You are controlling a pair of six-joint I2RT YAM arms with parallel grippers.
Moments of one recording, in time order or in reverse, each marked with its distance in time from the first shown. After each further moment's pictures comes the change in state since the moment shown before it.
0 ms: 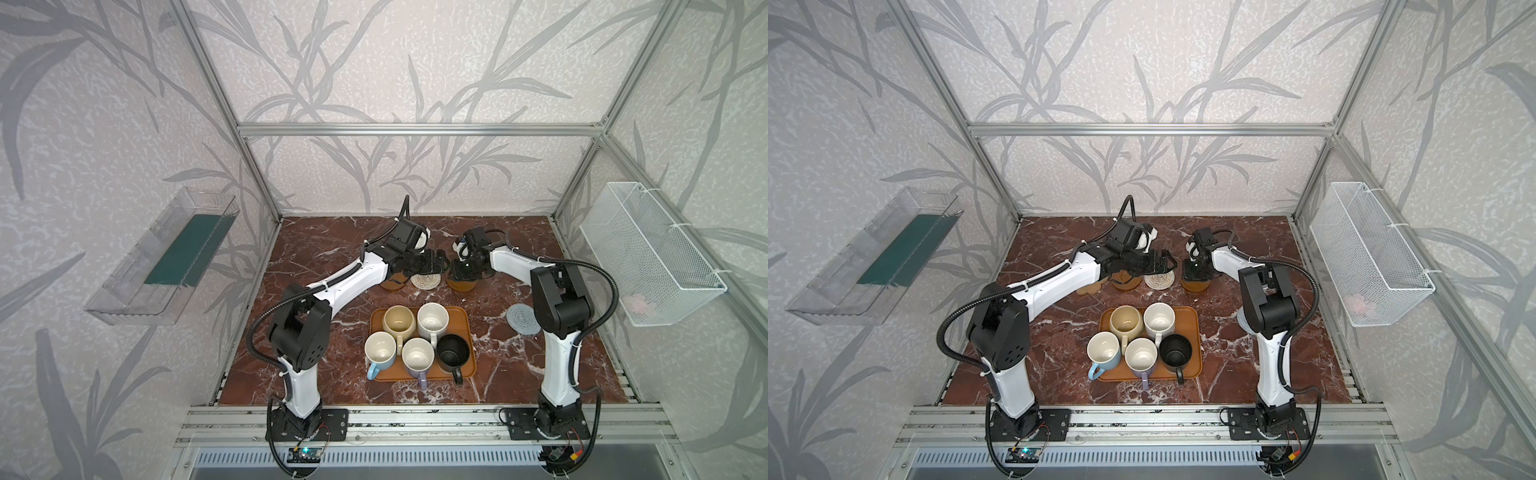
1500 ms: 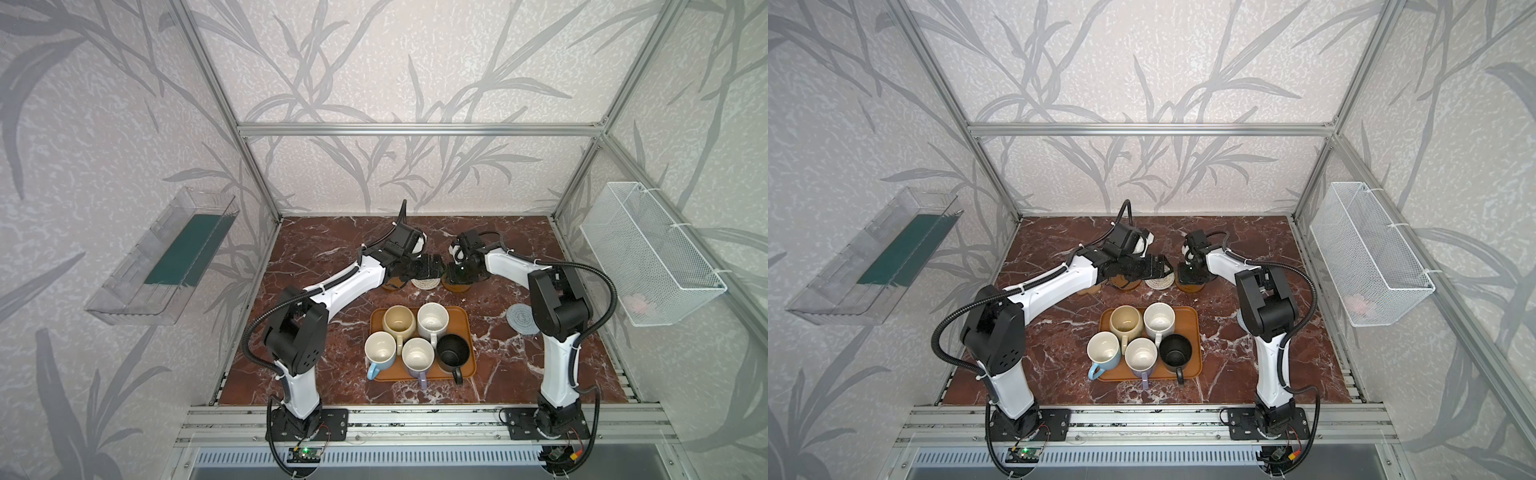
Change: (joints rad) left arm 0.000 -0.039 -0.062 -0.006 -0.023 -0.002; right arm 0.049 -0.033 -0.032 -0.025 0.071 0.037
